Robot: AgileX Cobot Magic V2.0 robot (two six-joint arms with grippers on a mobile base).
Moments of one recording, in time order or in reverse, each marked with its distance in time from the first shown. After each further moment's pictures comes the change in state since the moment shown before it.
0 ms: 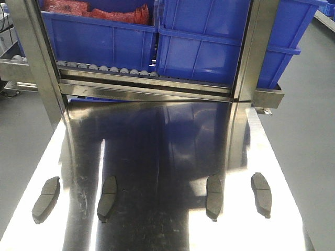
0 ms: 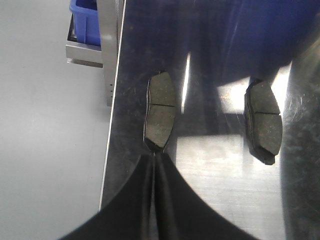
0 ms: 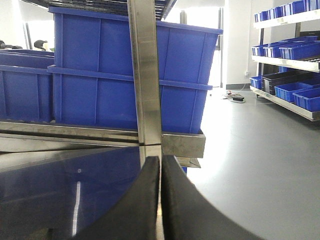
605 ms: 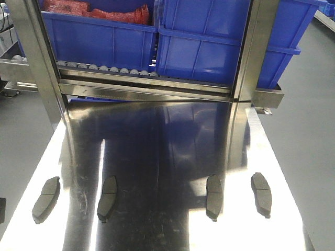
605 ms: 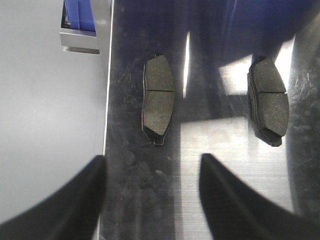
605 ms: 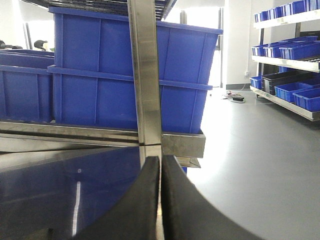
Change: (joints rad) left arm -0.023 0.058 0.000 0.002 0.009 0.045; right arm 0.000 0.000 0.000 0.000 0.000 0.000
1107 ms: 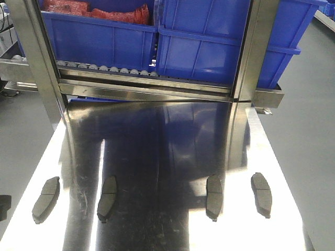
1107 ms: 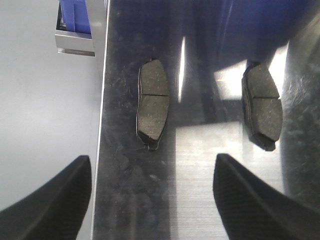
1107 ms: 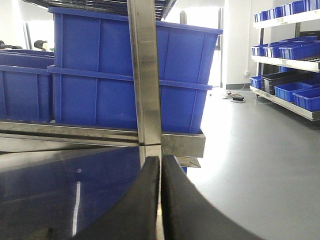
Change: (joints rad) left arm 0.000 0.026 -0.007 -0.025 -0.014 0.017; right arm 0.000 0.000 0.000 0.000 0.000 0.000
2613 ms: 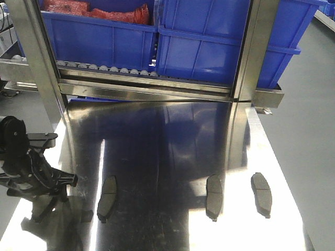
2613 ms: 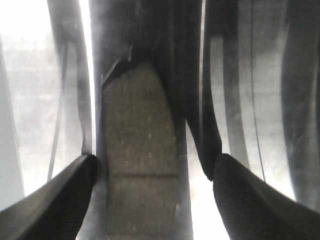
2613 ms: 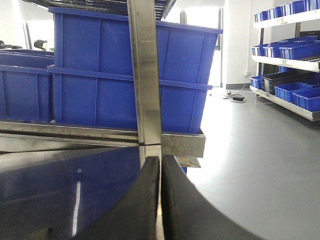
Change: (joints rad) left arm -0.122 0.962 -0.492 0.105 0.117 -0.113; right arm 0.000 0.000 0.000 0.000 0.000 0.000
